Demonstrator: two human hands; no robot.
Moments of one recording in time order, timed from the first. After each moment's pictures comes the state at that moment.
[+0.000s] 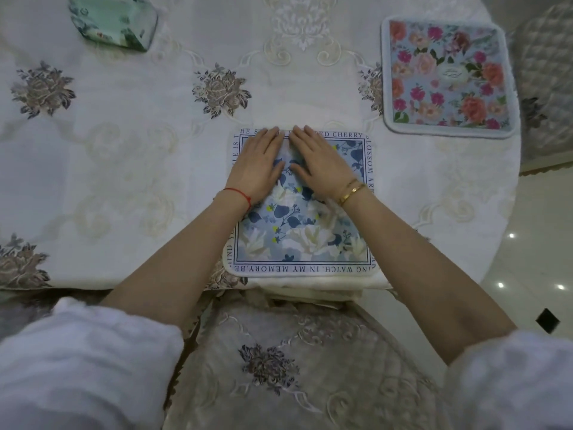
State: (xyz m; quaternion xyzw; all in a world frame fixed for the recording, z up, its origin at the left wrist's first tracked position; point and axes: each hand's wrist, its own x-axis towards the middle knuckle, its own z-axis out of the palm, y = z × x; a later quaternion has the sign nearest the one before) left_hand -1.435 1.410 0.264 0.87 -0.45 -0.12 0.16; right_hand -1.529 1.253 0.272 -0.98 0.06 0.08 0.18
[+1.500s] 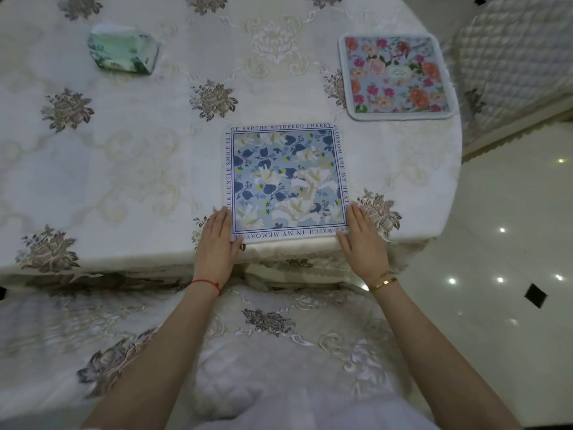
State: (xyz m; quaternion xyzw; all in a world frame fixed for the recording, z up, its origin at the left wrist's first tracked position) left_hand -1.589 1.575 0.280 0.92 -0.34 -0.14 0.15; right_hand -1.784 1.319 0.282 -0.94 0.30 0.07 0.16
